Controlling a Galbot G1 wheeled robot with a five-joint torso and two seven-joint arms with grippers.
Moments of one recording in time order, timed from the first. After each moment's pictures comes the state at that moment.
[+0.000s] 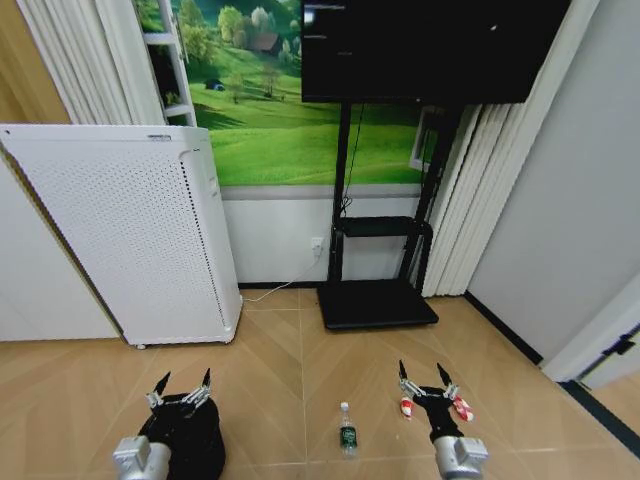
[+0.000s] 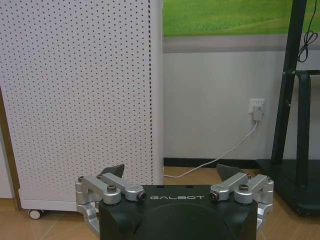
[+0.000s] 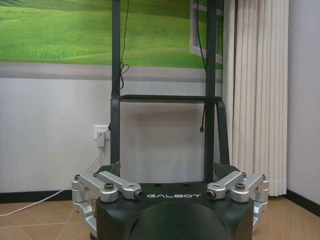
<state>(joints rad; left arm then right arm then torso) 1.81 -1.44 -0.78 -2.19 -0.25 0.11 0.02 -1.72 1.44 0.66 1.99 0.17 0.21 0.04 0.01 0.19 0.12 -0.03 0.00</state>
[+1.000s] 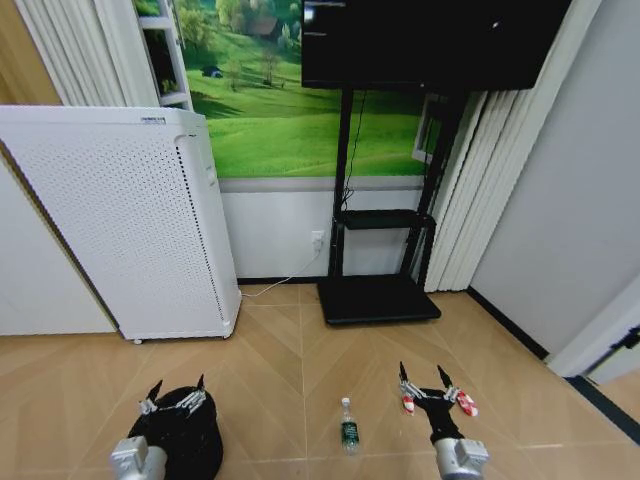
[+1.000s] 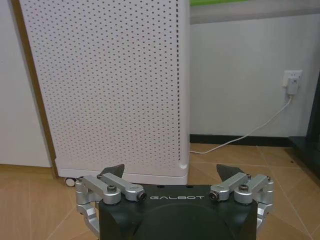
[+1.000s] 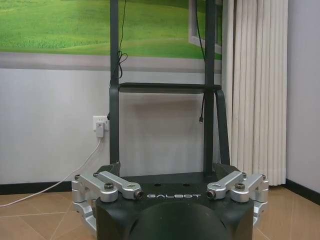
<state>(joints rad) 1.84 -1.42 -0.80 -2.21 -0.28 0.18 -0.11 -1.73 1.44 0.66 1.99 0.18 0.20 0.05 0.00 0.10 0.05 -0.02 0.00</state>
